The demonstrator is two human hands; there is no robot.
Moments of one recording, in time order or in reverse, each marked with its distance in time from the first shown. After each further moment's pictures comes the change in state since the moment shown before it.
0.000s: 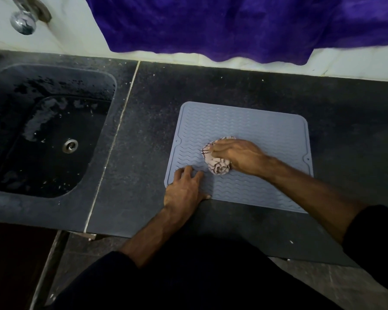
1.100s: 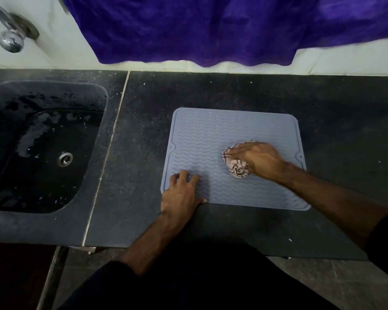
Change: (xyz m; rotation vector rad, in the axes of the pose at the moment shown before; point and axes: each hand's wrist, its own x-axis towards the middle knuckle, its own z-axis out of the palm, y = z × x) left_hand 0.000 0.002 -0.004 0.043 0.002 0.007; right_hand -0.044 0.027 0.008 0.013 0.052 0.222
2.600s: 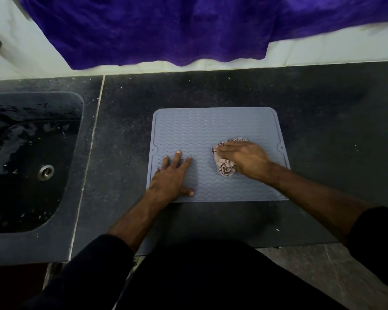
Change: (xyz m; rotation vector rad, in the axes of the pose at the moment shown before) left_hand 0.059 -0.007 -0.009 0.019 -0.239 0.147; right_hand -0.024 0.007 0.014 -0.037 0.082 0.021
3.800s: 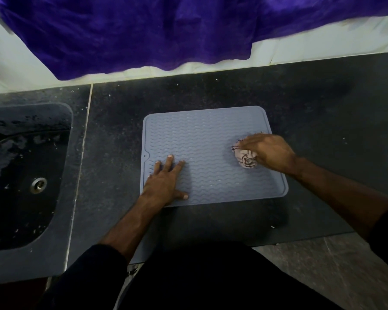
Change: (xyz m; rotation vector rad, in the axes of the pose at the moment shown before) left_hand 0.000 -0.001 0.000 -0.025 -0.002 0.001; right_hand -0.044 0.051 -0.021 0.057 -0.020 0.156
